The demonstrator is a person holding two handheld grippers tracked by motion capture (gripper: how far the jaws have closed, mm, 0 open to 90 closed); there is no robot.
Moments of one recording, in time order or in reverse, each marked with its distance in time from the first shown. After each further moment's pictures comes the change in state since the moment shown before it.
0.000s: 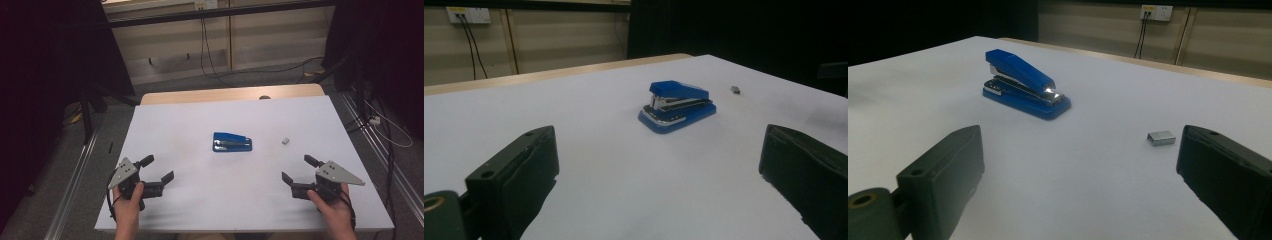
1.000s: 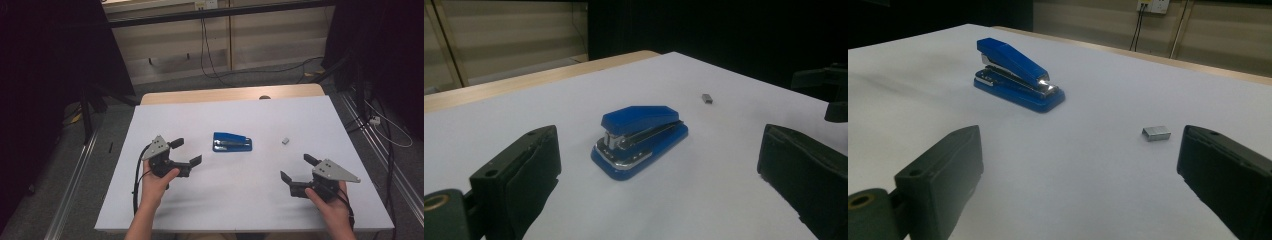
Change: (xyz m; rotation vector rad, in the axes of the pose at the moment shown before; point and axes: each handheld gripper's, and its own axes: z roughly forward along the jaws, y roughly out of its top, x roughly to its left) left arm -0.015 0.031 0.086 0.045 -0.154 0.025; right arm 0.000 0.001 0.006 0.040 -0.027 -0.029
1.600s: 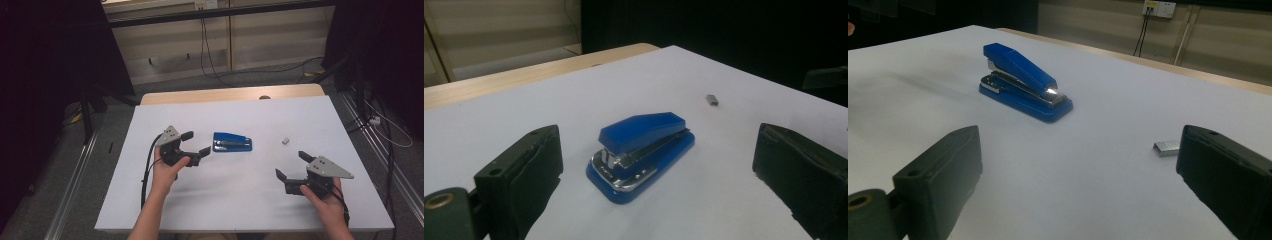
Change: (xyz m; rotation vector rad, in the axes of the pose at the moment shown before) left arm 0.012 0.010 0.039 0.039 -0.018 -0.023; right arm 0.006 0.009 0.011 -0.006 0.020 -0.016
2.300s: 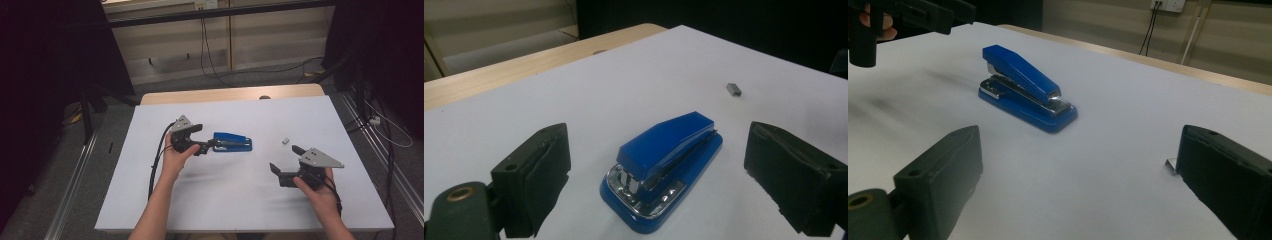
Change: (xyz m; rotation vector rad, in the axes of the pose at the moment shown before) left arm 0.019 0.010 0.041 0.093 -0.024 0.041; right arm -0.003 0.011 0.021 0.022 0.019 0.002
